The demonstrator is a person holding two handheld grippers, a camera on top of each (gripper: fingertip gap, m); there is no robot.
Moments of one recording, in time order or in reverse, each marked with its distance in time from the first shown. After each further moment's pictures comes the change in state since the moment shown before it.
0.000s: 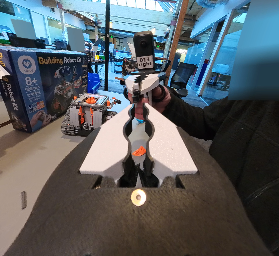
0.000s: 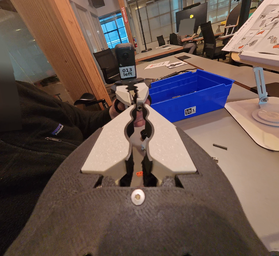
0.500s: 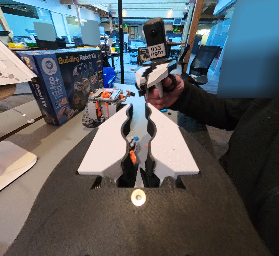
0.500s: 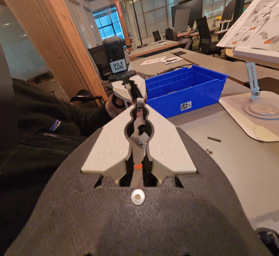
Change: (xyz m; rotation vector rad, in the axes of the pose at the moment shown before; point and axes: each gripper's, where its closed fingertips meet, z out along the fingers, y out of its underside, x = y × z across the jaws) left arm -0.008 0.005 -0.009 -0.075 -0.110 0.112; right arm 0.003 0.003 -0.009 -0.027 0.032 -0.001
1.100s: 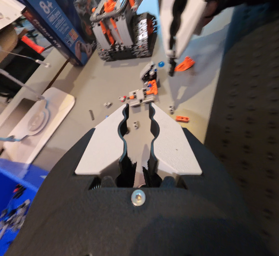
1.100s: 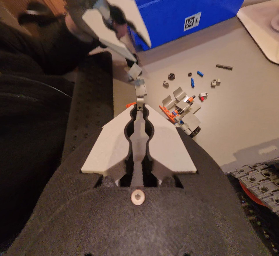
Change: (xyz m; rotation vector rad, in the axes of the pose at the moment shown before) left arm -0.017 0.106 -0.025 -0.567 -0.220 0.320; right arm 0.008 0.123 -0.013 -0.467 0.110 -0.006
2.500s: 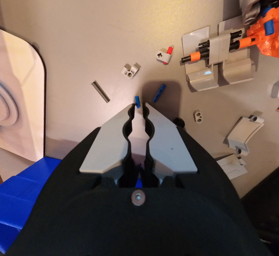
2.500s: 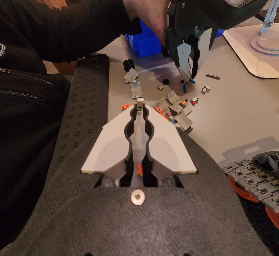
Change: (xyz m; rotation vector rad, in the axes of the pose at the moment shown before) left arm -0.072 0.096 0.073 -0.848 0.207 0.042; right arm 0.004 0.001 -0.009 0.077 0.035 -0.080
